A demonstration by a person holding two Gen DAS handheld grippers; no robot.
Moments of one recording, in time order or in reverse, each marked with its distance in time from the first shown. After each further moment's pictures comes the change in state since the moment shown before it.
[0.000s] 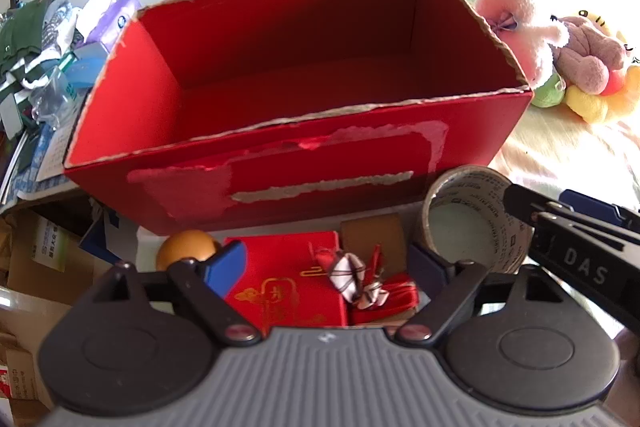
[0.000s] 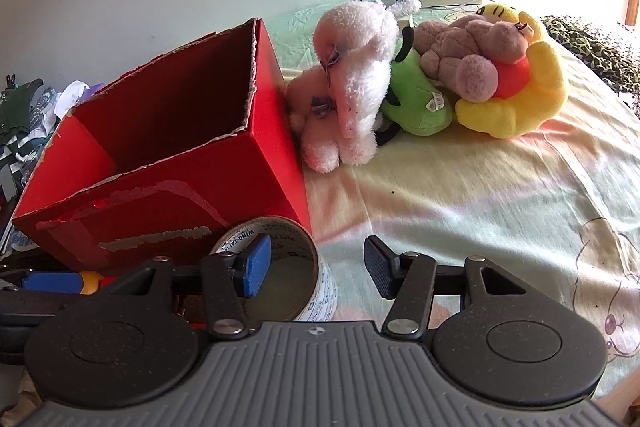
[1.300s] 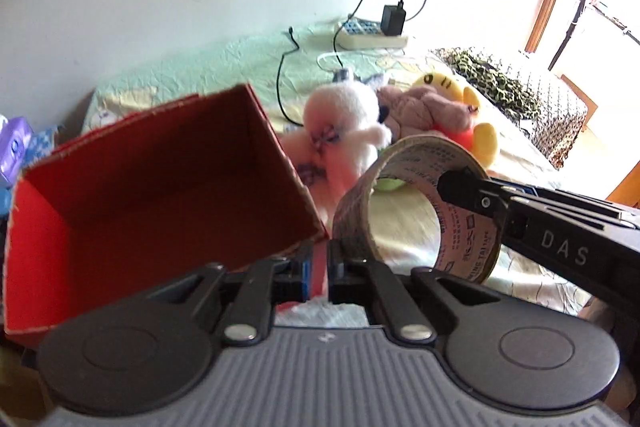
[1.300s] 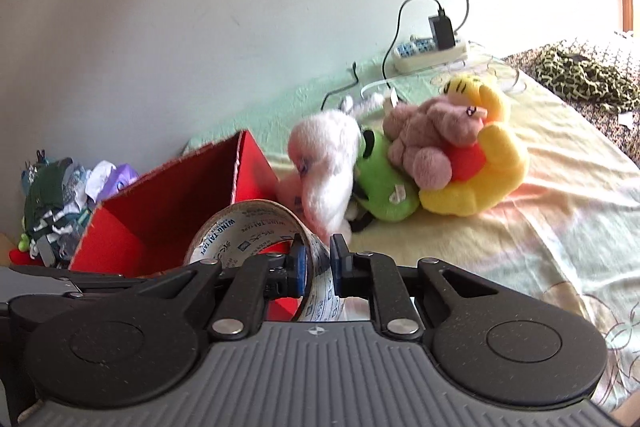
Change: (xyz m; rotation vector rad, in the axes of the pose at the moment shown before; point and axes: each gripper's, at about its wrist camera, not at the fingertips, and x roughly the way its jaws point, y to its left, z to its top) left arm -0.042 -0.055 0.061 0.224 -0.221 -0.275; right arm -0.066 -0.046 0.046 0.051 -0.247 0.085
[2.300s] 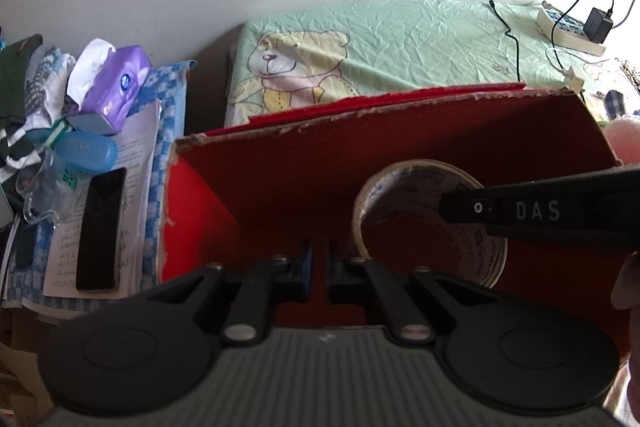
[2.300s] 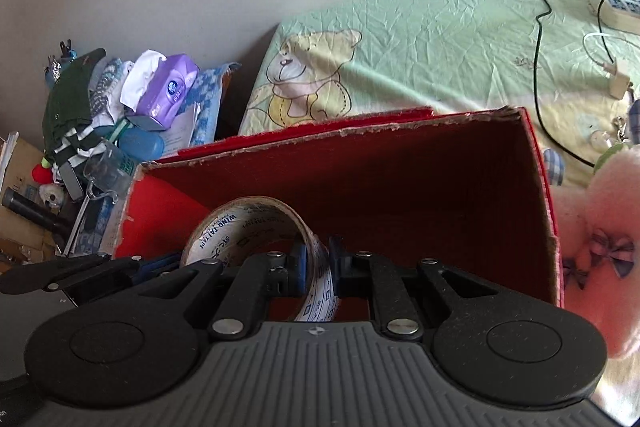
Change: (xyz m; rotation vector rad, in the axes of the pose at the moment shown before) left arm 0.055 0.206 0.020 -0.200 0.142 0.255; right arm 0.220 0.150 0.045 -0.138 0.495 0.172
